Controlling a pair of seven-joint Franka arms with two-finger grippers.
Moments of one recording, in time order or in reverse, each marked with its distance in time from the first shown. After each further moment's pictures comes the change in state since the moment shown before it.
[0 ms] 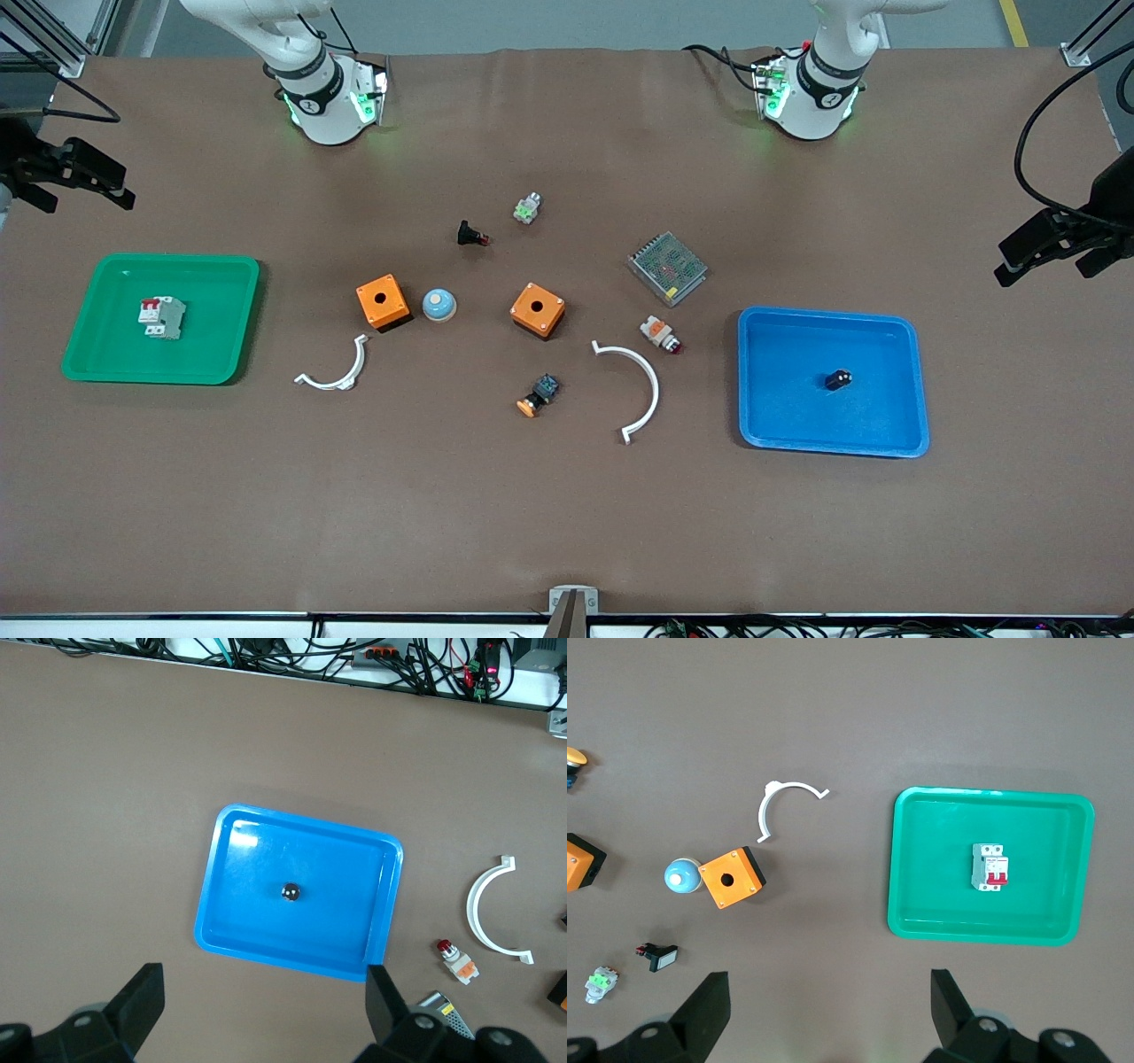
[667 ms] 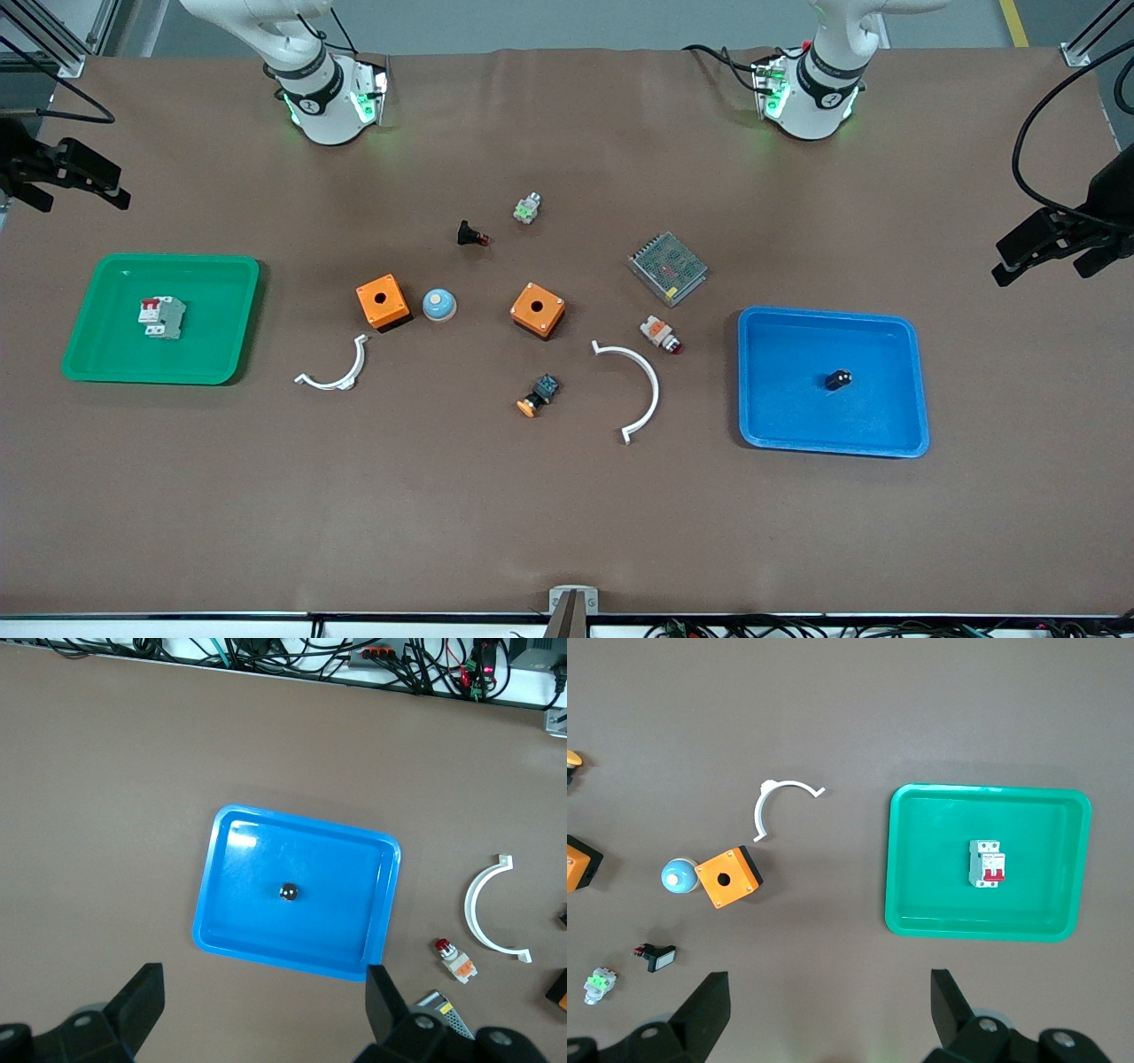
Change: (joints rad) left arm -0.005 0.000 0.000 0.003 0.000 -0.001 0.000; right arm -0.005 0.000 -0.007 -0.001 -0.001 -0.003 0.000
